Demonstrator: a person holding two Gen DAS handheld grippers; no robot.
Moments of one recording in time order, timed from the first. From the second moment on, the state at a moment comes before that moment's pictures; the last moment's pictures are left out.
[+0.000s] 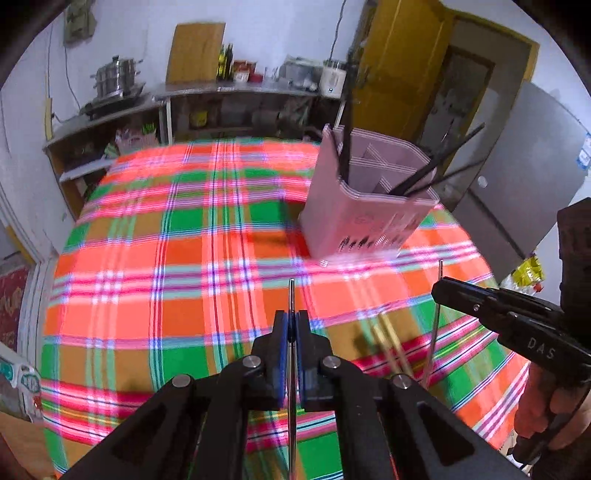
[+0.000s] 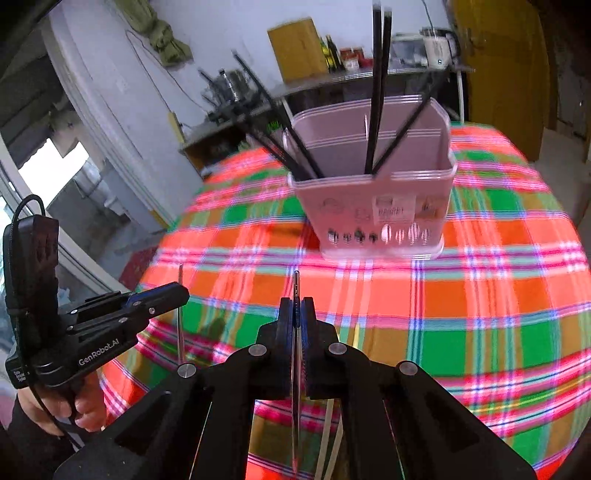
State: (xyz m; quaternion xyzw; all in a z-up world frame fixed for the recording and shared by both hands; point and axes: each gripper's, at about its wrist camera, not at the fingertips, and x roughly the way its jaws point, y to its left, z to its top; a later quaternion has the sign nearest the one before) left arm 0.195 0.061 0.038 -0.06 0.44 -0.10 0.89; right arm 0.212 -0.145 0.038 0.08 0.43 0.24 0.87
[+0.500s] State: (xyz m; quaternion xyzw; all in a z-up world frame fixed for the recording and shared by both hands) left arm 0.181 0.040 0.099 -0.05 0.39 -0.13 0.91; right arm 0.192 -0.168 0.097 0.08 0.36 0.24 0.90
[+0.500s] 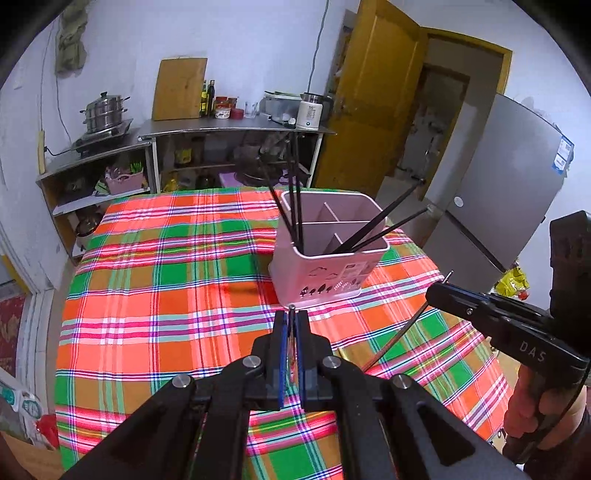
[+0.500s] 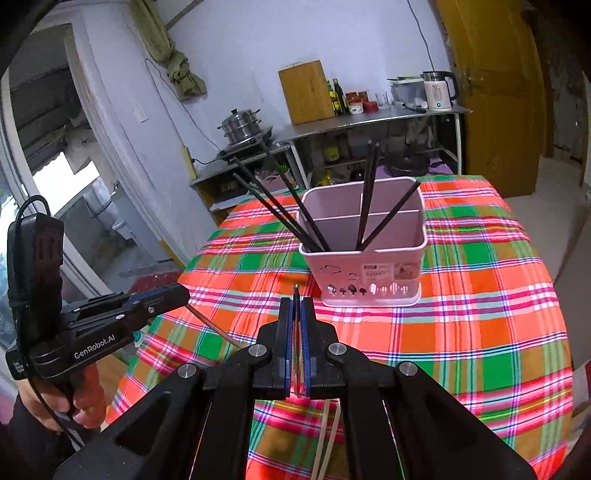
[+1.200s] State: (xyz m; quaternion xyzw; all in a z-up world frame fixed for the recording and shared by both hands) left arm 0.226 0.026 0.152 -0.07 0.36 -0.16 0.92; right arm 0.220 -0.186 0.143 0.09 0.32 0.23 0.92
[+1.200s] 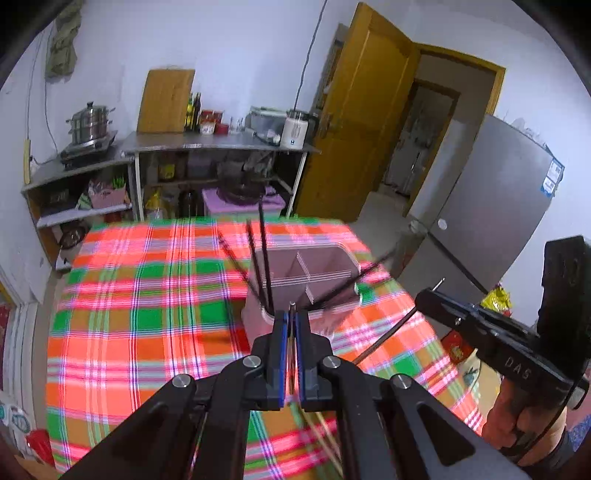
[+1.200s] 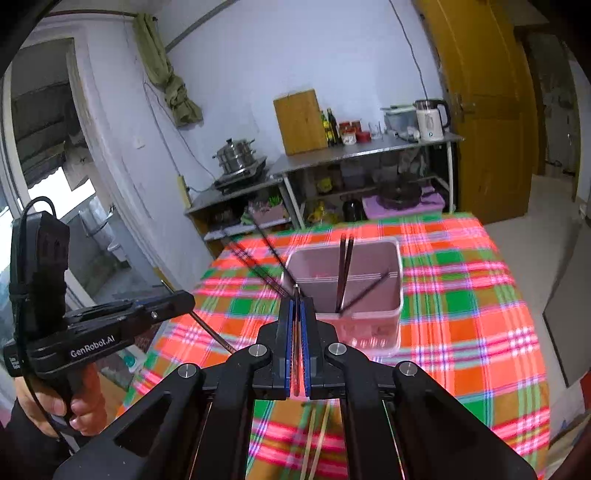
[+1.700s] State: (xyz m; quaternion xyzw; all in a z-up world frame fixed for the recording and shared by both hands) left arm 0.292 0.010 0.195 -0.07 0.32 -0.16 0.93; right arm 0.274 -0.183 0.185 0.08 0.27 0.21 0.94
